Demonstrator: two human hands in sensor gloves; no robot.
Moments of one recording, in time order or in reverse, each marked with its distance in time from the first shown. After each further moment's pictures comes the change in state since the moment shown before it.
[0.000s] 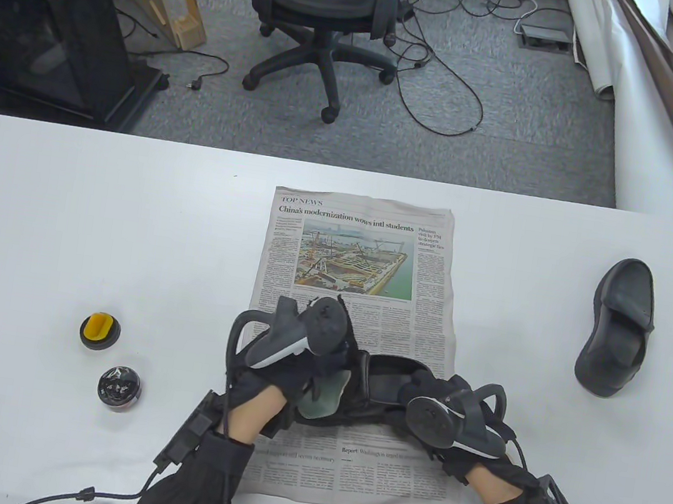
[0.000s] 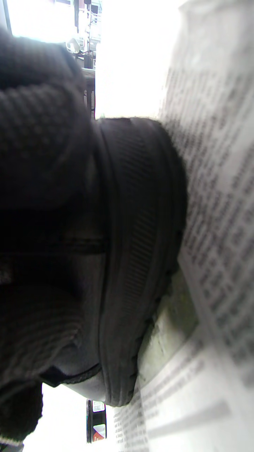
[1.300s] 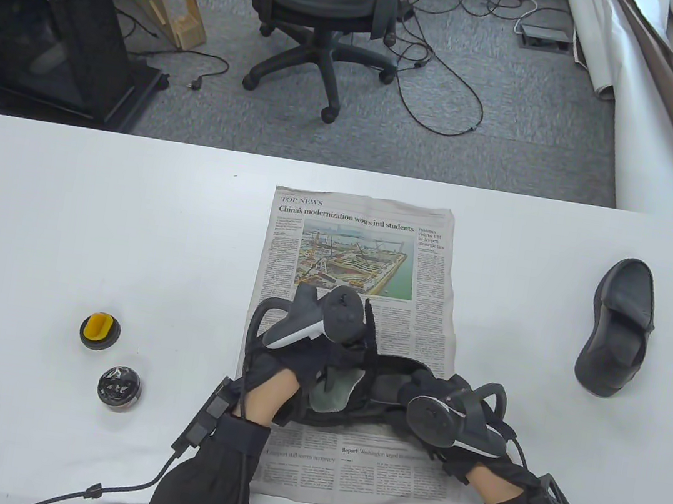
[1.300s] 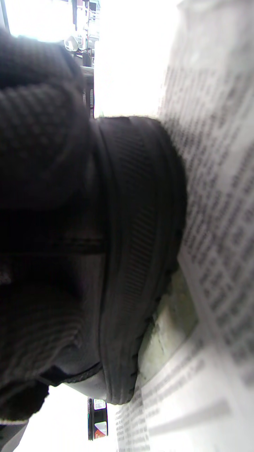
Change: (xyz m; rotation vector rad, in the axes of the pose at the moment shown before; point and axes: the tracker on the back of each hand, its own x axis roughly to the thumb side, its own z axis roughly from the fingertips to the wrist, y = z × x) left_hand 0.000 -0.007 -0.022 -0.132 -0.063 0.021; right_hand -0.001 0.000 -0.001 0.000 -0.006 -0.008
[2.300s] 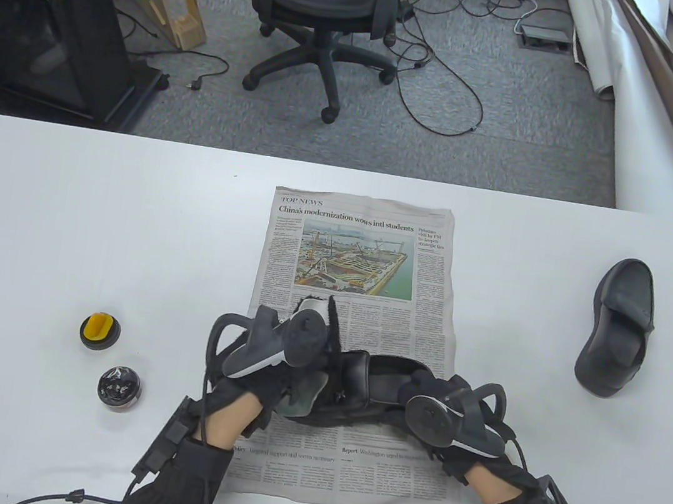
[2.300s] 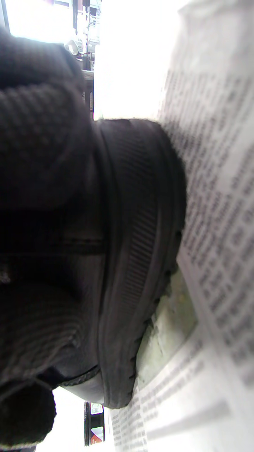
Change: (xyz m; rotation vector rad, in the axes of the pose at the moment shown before) left_hand -0.013 0.001 0.051 0.287 -0.012 -0.021; right_hand 0.001 -0.001 0.000 0.006 0.011 0.014
